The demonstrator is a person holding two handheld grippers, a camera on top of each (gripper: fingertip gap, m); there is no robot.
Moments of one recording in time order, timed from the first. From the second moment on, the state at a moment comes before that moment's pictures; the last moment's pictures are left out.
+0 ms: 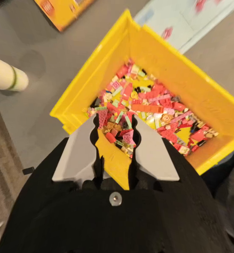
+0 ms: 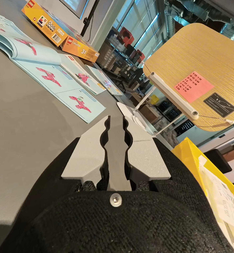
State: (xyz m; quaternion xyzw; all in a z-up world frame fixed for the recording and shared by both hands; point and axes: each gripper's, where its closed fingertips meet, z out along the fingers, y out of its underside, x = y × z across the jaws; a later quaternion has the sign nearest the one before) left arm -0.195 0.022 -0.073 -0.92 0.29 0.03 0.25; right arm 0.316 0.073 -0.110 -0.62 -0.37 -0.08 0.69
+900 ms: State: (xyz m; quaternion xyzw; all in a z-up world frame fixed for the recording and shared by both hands) left arm -0.178 0.008 -0.183 -0.96 0.27 -0.05 0.07; right arm 0.315 0.072 -0.112 -0.62 -0.37 -0.07 0.69
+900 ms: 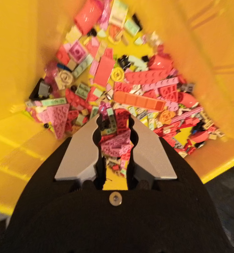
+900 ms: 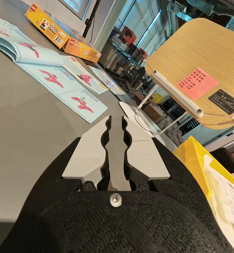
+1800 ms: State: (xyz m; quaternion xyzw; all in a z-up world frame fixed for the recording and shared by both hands) left arm -0.204 -0.029 -0.168 -0.97 0.23 0.02 0.02; right arm 0.313 0.071 -0.115 -0.63 -0.37 -0.06 0.68
